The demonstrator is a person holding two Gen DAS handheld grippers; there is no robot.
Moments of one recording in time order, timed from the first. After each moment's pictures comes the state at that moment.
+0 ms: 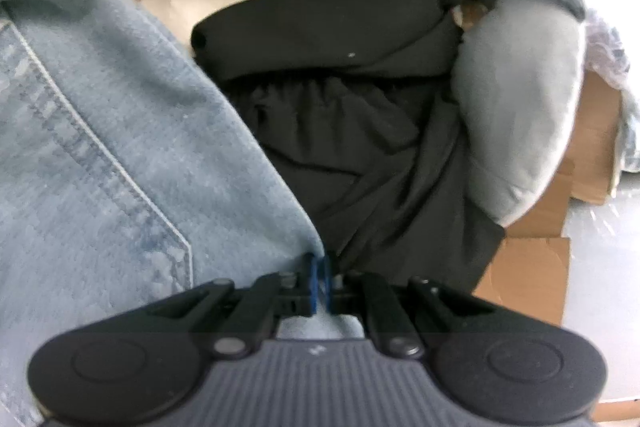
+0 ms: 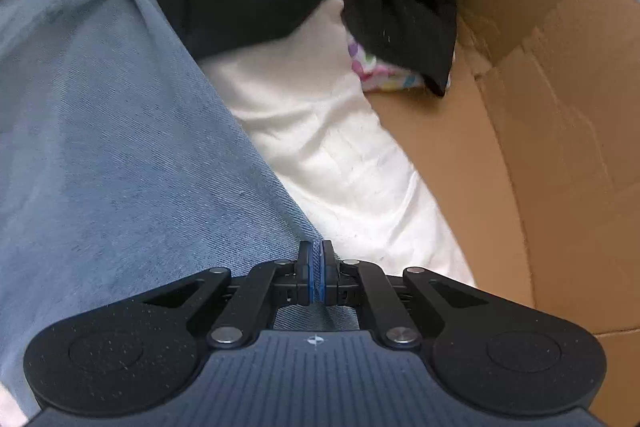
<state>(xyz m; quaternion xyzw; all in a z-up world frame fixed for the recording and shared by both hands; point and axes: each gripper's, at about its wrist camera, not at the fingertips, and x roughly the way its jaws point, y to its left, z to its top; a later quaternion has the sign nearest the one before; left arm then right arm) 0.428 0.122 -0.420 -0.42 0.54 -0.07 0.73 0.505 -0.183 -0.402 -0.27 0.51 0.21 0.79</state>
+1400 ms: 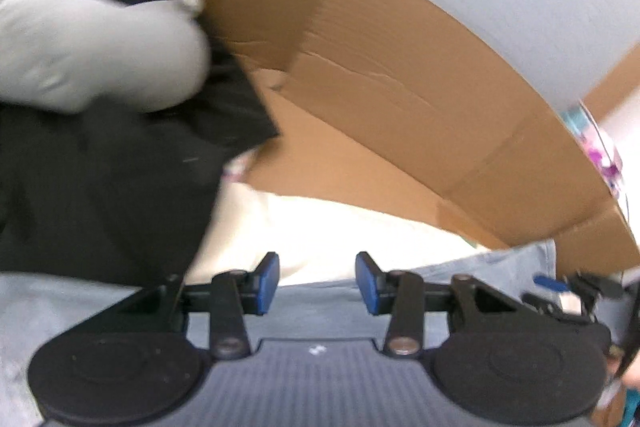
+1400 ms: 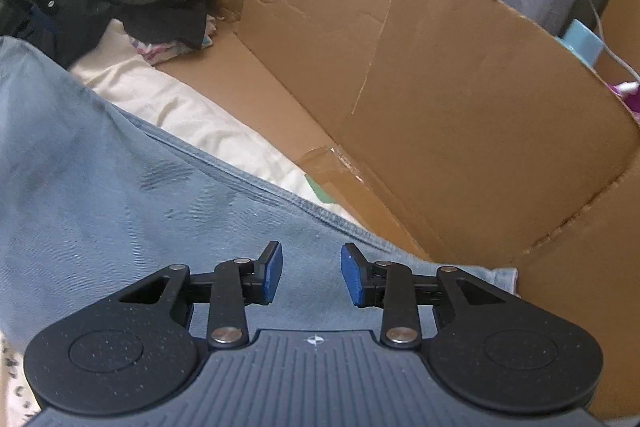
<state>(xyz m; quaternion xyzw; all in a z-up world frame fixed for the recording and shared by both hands) 0.373 -0.116 -0.332 0.01 0.51 -0.36 0.78 0.374 -0.432 -0.353 -0.13 0.43 0.06 0.89</state>
